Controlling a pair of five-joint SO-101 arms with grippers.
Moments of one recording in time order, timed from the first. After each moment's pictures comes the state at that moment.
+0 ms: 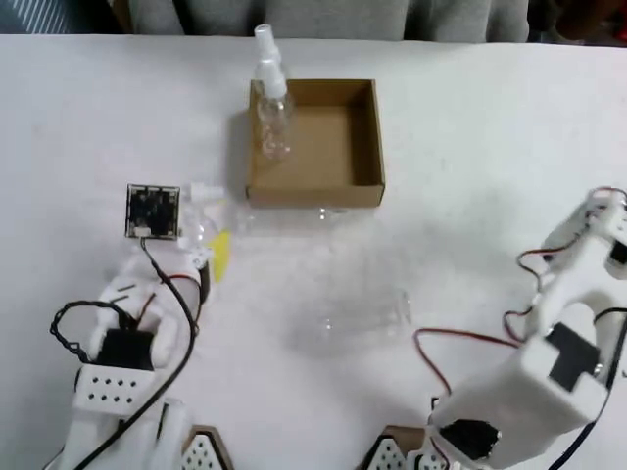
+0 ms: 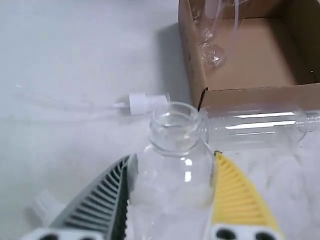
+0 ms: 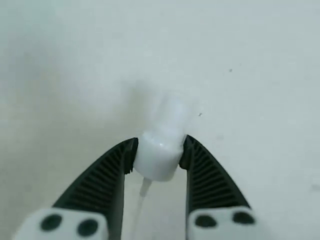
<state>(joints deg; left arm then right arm) -0.5 -67.6 77.9 37.0 4.4 34.1 10.7 4.1 70.2 -4.0</state>
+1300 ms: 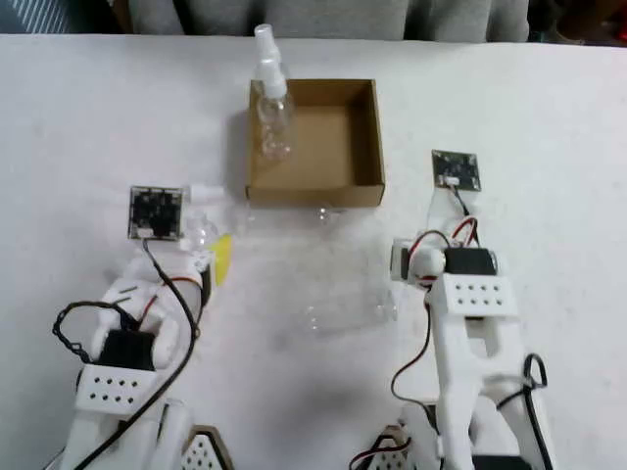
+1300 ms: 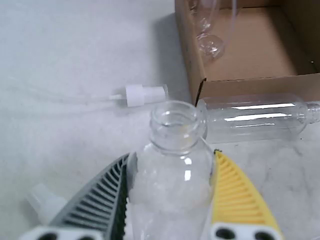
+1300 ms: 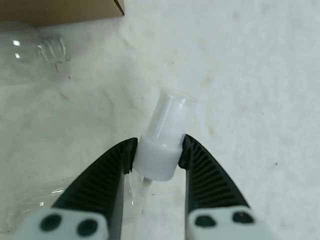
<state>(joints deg) -0.2 -67.6 79.0 37.0 4.4 -3.1 -34.2 49.6 56.1 -2.8</state>
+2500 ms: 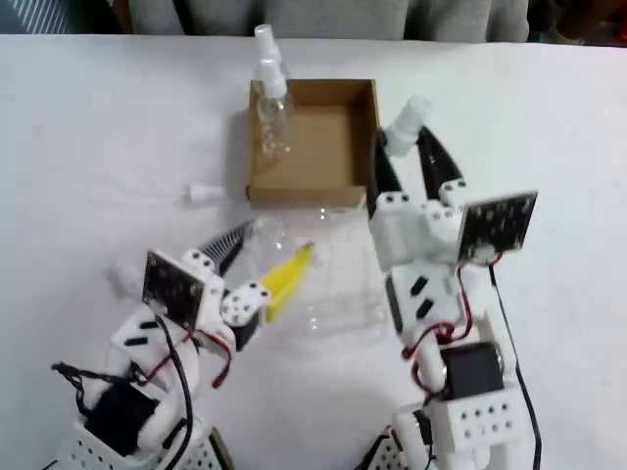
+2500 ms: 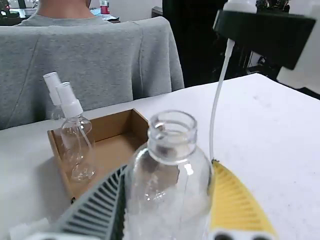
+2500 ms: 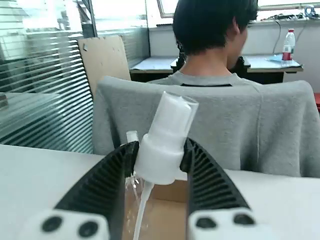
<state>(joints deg) 26.2 -95.3 74.2 42.2 4.4 -16.1 -74.5 59.3 15.9 -2.8</state>
